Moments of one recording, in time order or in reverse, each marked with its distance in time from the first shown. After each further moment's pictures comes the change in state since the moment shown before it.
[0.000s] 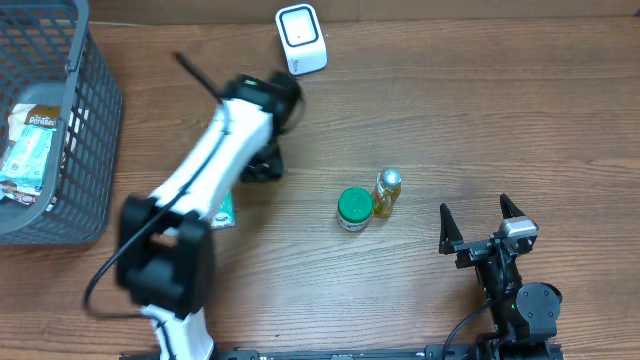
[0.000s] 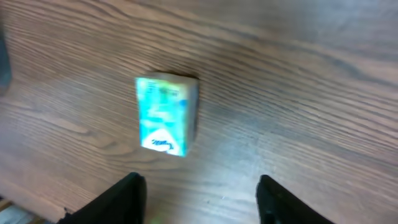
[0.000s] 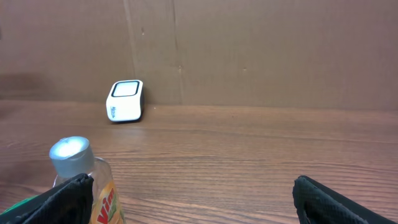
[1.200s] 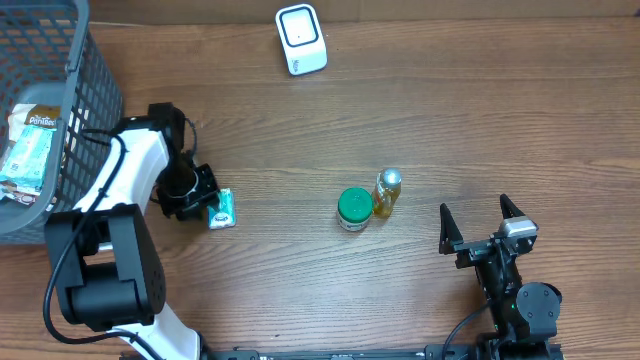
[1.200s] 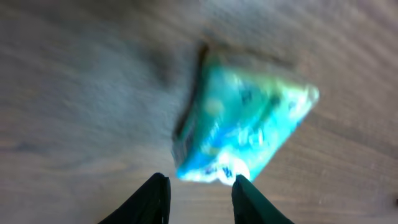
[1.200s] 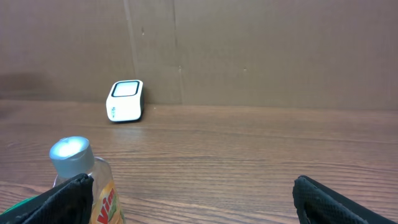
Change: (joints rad) left arm 0.452 -0.093 -0.388 0.275 0.414 0.268; right arm 0.000 0.000 0.000 0.000 0.000 0.000
